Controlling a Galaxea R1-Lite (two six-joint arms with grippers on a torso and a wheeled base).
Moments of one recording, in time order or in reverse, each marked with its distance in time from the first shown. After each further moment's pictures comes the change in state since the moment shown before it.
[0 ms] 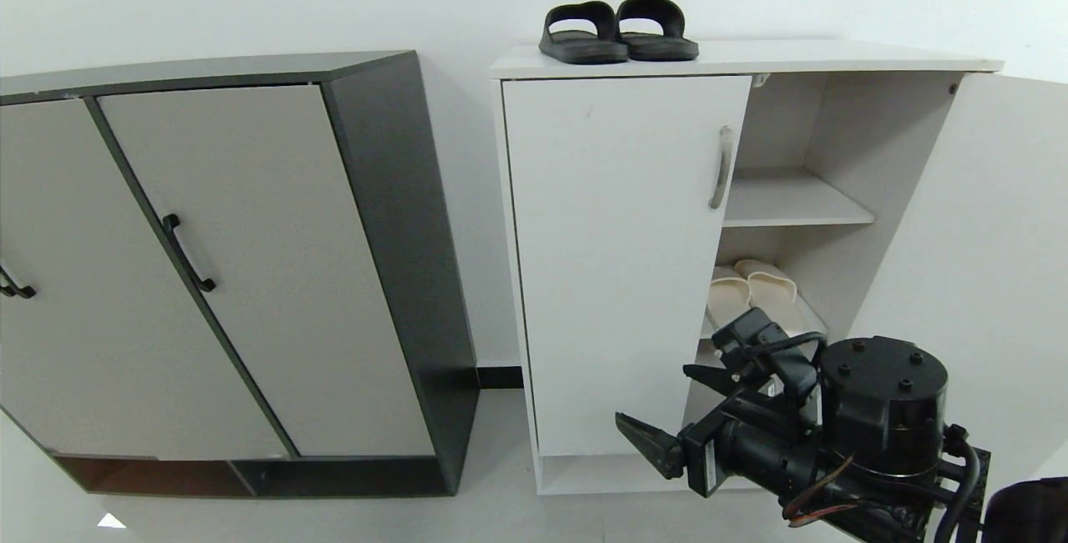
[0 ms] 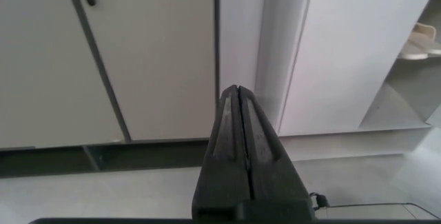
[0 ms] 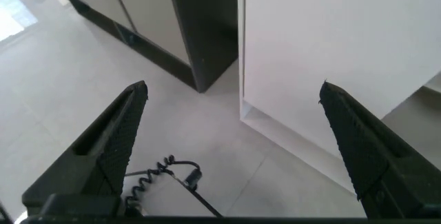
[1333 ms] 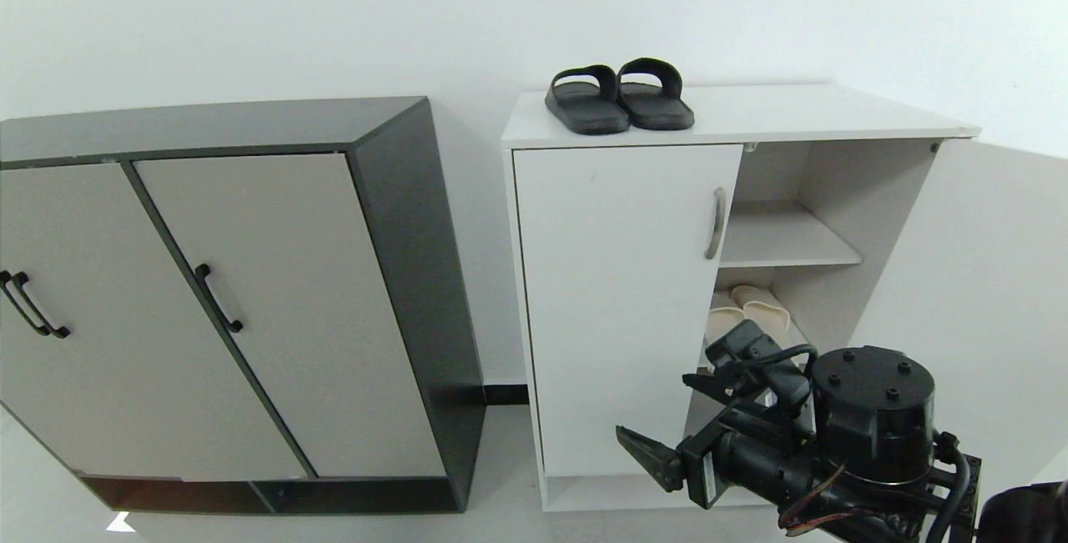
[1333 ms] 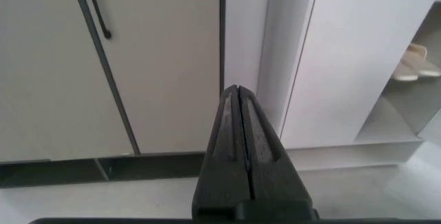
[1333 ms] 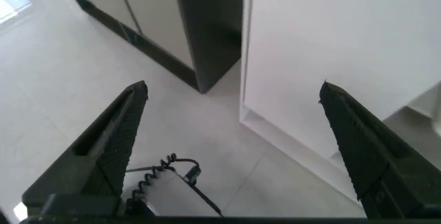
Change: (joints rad) left arm 0.001 0.000 0.000 -0.001 0.000 -0.001; right arm -0.005 0.020 0.017 -0.005 0.001 -0.026
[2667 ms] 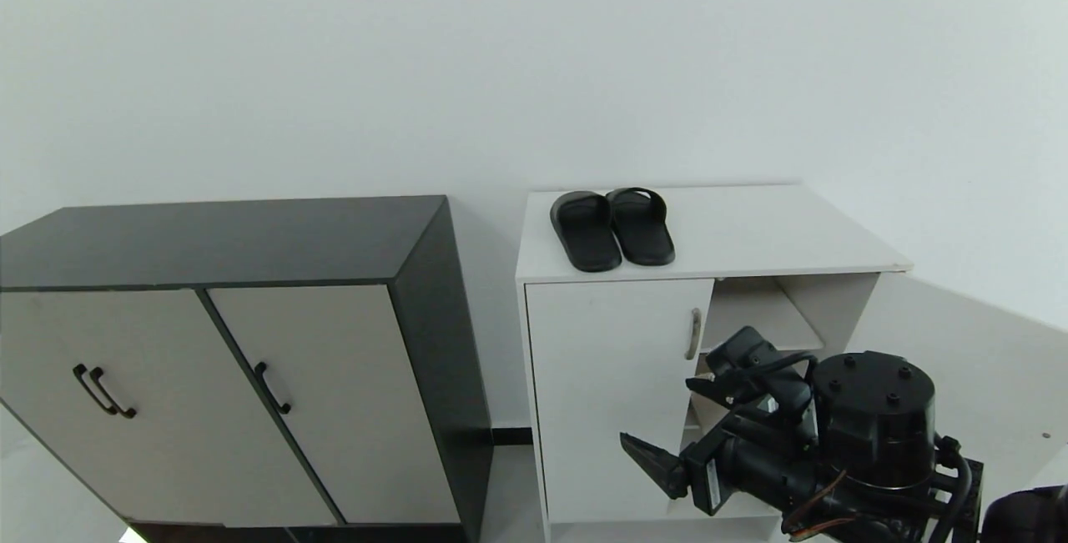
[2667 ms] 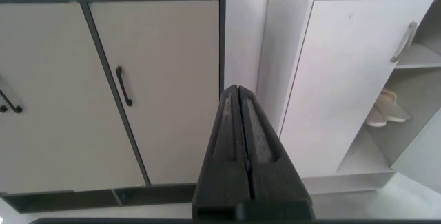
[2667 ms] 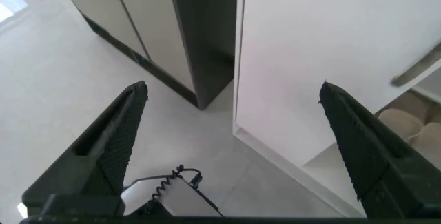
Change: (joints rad) left arm -0.001 0.000 0.000 0.000 0.000 -0.002; right arm 0.004 0.000 0.017 0.000 -0.001 -0.029
